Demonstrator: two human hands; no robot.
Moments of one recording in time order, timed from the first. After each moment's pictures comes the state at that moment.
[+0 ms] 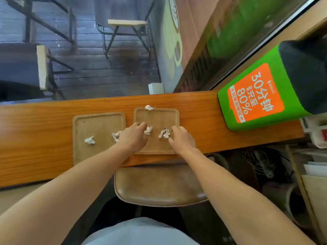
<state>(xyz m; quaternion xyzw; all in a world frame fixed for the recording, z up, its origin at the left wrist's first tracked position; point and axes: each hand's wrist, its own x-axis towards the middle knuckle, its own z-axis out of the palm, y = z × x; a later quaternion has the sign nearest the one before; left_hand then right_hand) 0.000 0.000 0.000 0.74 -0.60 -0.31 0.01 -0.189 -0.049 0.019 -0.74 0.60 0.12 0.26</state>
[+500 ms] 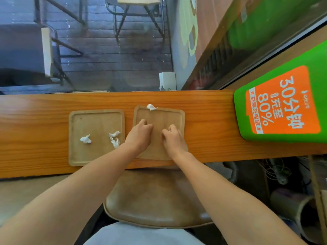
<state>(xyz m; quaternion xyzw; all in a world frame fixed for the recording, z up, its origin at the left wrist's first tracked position) -0.028 -0.032 -0.022 0.75 -0.58 -0.31 0.01 -0.172 -0.069 -0.022 -0.80 0.51 0.11 0.31</state>
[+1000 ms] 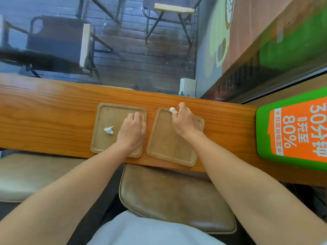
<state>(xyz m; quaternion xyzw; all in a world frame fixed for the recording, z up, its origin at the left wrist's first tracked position) 0.039 0.008 0.000 0.86 -0.43 -0.26 0.13 -0.106 -0.130 -0.007 -0.80 0.52 0.01 0.31</state>
